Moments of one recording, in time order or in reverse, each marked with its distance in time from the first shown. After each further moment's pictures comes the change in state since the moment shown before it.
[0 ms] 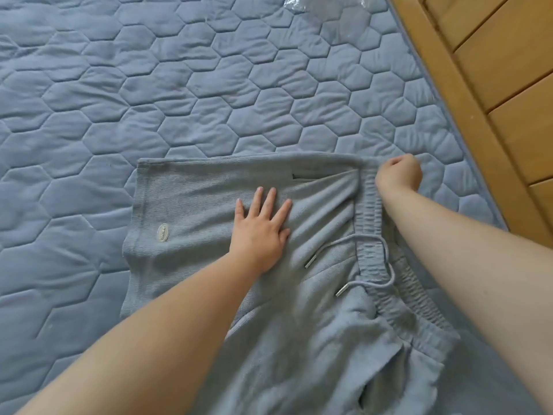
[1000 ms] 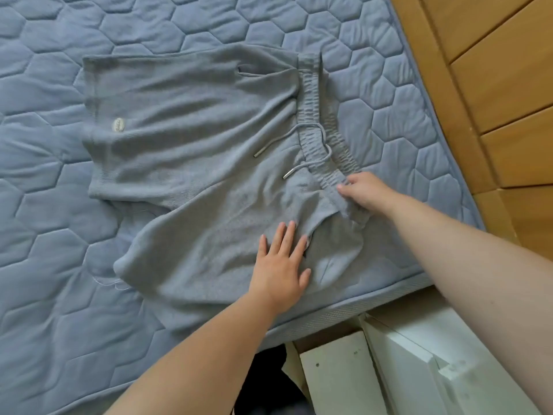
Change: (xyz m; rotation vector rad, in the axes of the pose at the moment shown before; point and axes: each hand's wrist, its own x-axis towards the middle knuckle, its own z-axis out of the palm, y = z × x) left_hand -0.215 0.153 0.106 -0.177 -0.164 0.201; right_hand -0.121 0.176 -0.105 -0.327 -0.784 -0.203
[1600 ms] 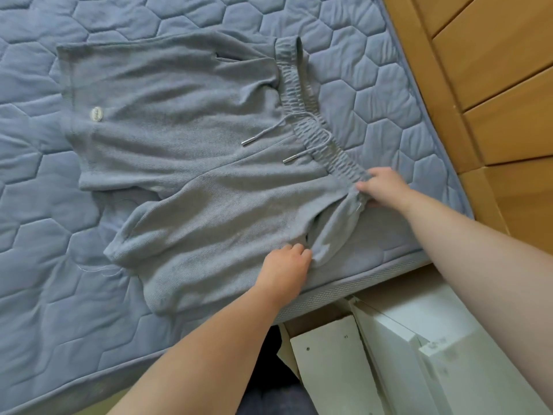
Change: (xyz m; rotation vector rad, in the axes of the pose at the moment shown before) left_hand 0.004 0.049 0.021 0.078 0.080 0.215; right_hand -0.023 0.066 -0.019 0.004 0.095 0.152
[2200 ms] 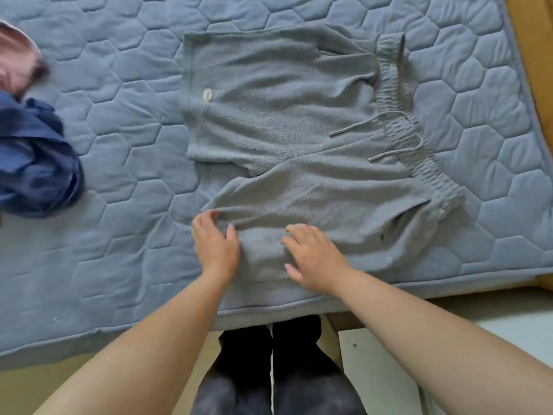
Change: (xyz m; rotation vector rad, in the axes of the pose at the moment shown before) left_hand -0.135 -0.141 -0.025 -0.608 0.656 -1.095; right_hand -0.130 -0.083 0.190 -0.455 0.049 -1.096
